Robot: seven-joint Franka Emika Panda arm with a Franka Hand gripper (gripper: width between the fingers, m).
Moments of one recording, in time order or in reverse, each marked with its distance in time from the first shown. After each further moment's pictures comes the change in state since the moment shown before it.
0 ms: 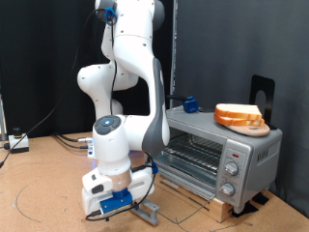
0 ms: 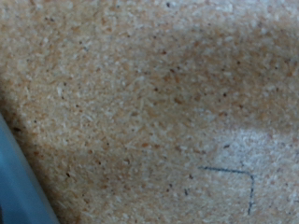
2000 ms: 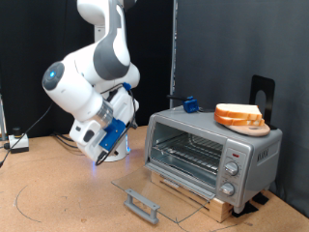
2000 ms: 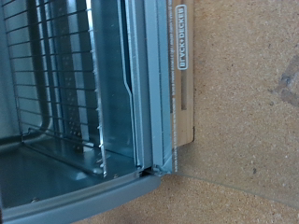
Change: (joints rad) arm -0.156 -0.445 -0.092 0.055 -0.087 -0.853 -0.268
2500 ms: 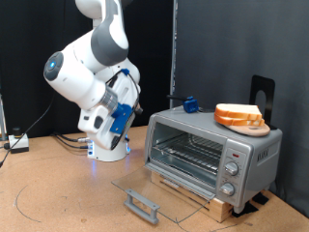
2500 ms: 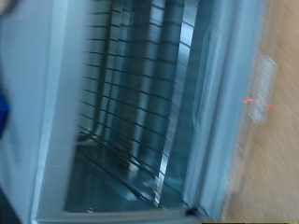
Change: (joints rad) arm 0.013 -0.077 0.010 -0.015 0.116 -0.088 -0.219
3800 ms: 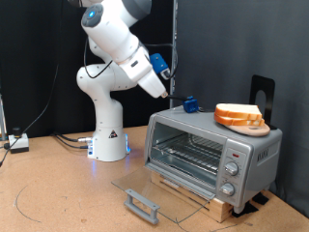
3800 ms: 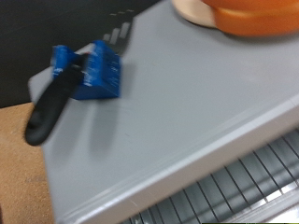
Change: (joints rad) arm 0.063 -0.368 0.156 -0.104 -0.041 -0.009 -0.501
